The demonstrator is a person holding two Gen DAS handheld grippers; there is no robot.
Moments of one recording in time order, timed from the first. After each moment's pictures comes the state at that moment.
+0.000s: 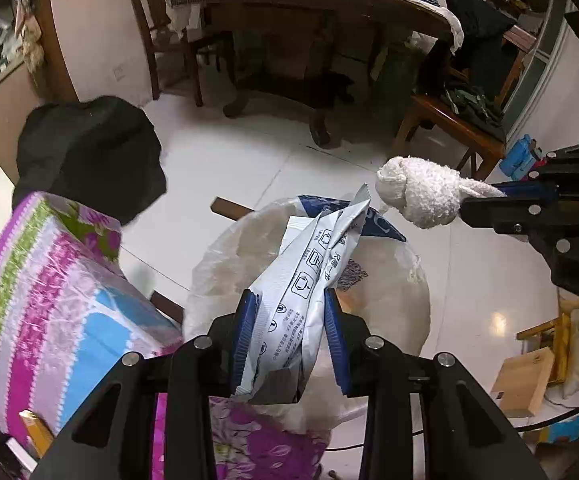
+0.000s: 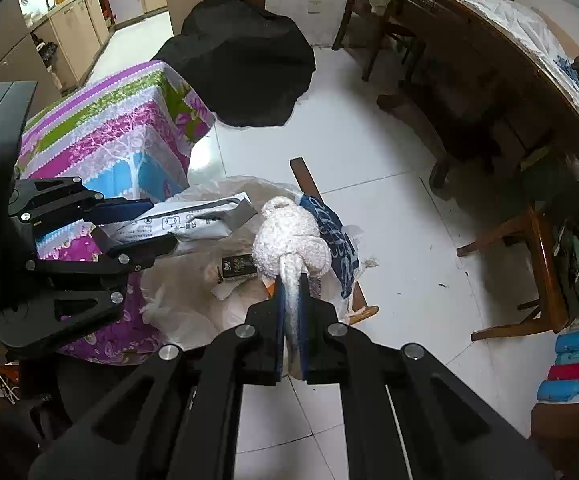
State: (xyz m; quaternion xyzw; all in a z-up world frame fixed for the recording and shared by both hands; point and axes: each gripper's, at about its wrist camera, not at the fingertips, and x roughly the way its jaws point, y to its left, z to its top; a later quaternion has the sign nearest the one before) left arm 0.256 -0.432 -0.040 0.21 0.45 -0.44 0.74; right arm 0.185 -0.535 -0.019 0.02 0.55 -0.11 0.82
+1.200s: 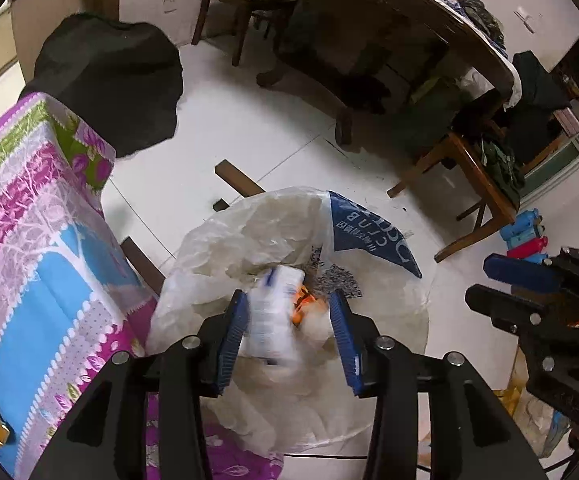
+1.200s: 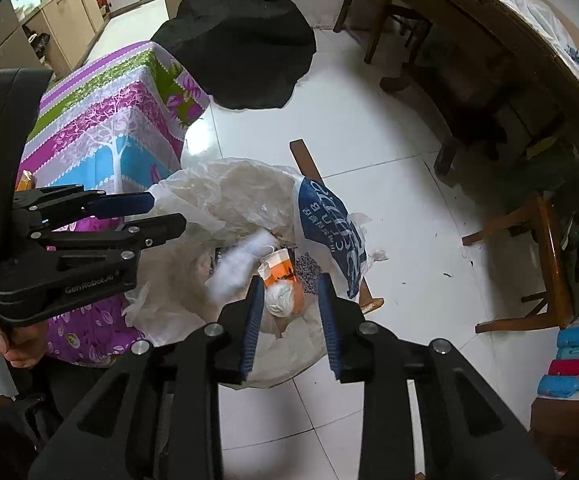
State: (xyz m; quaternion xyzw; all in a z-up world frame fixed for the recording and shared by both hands) left arm 0.299 -0.432 -0.076 0.09 0.54 -0.39 0.74; right arm 0.197 -0.546 -0.045 0.03 0.58 -0.10 0.81
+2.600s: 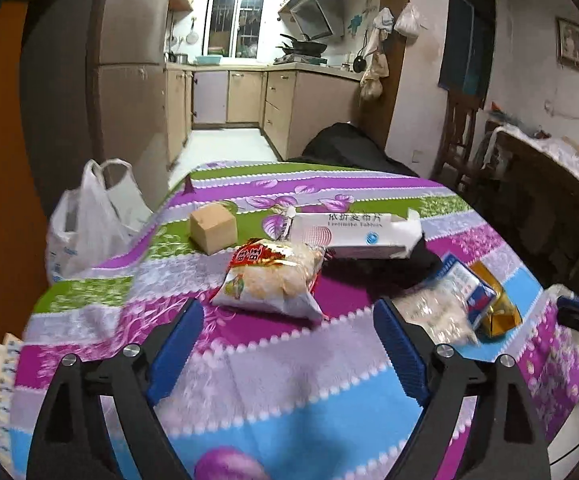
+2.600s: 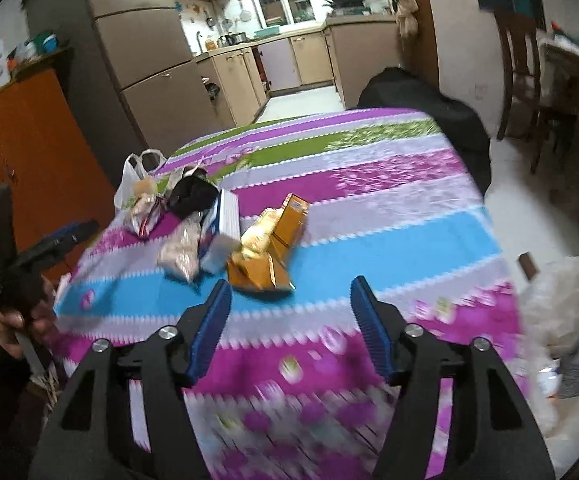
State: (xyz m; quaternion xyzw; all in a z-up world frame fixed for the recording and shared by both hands) left arm 0.277 0.135 -0.064 -0.04 0.32 -0.07 0.95; right arm 0.255 -0.255 -0.095 0.09 0.38 0.14 0.91
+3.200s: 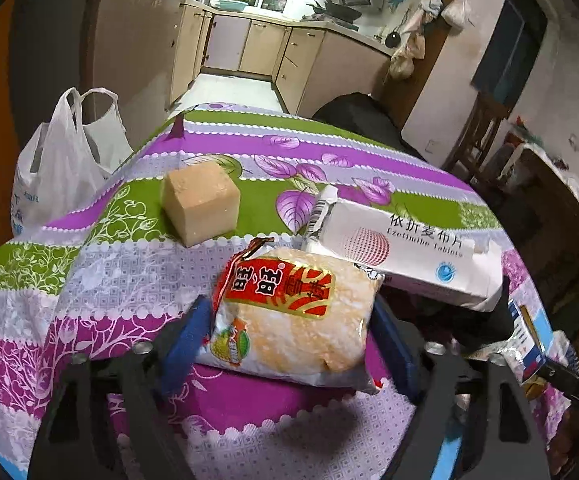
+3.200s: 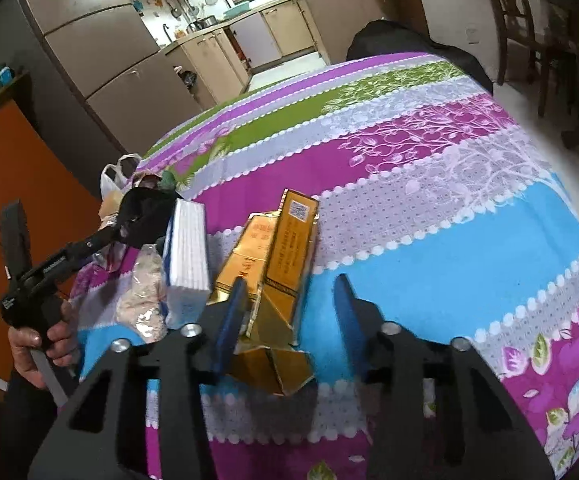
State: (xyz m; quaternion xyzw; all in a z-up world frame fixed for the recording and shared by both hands) left arm 0.383 0.147 -0.116 -0.12 0.39 -0.06 0.91; right arm 0.316 -0.240 -0.141 0.16 0.44 0.15 0.87
